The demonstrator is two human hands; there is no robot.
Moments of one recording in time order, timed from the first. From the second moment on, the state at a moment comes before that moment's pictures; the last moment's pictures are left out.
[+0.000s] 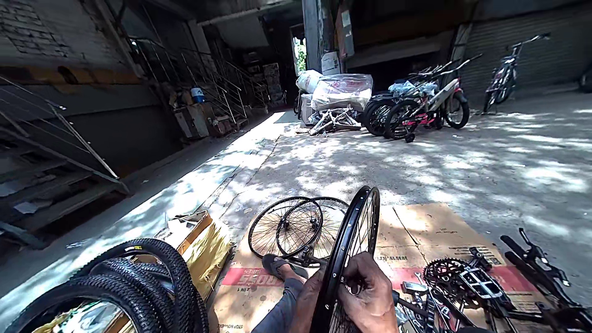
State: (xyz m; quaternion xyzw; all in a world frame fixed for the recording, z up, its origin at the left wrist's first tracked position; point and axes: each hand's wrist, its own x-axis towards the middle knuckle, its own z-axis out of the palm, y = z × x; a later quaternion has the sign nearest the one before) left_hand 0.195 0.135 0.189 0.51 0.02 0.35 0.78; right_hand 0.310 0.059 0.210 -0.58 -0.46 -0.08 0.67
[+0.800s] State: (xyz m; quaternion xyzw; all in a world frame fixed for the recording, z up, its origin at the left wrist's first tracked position) left_hand 0.152 0.132 0.183 0.67 -0.04 0.34 0.66; right_hand 0.344 0.071 0.218 -0.54 -0.42 0.21 0.71
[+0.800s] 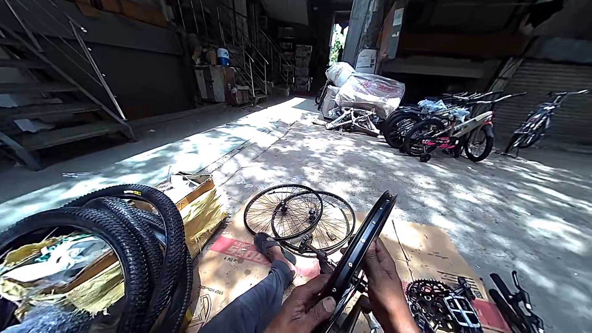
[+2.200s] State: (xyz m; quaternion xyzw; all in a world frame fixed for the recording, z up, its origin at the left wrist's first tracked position) left_hand 0.208 0.148 0.220 0.52 0.02 0.25 0.81; right_hand 0.301 0.038 0.199 -0.56 -0.52 0.01 0.64
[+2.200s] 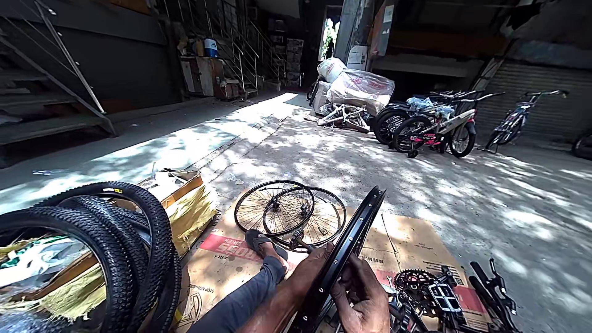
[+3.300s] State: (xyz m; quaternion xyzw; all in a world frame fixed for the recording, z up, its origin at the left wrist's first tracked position) left_hand 0.209 0.142 0.241 0.54 0.00 0.26 0.80; right_hand 0.325 0.054 0.198 -0.63 -0.52 -0.10 0.57
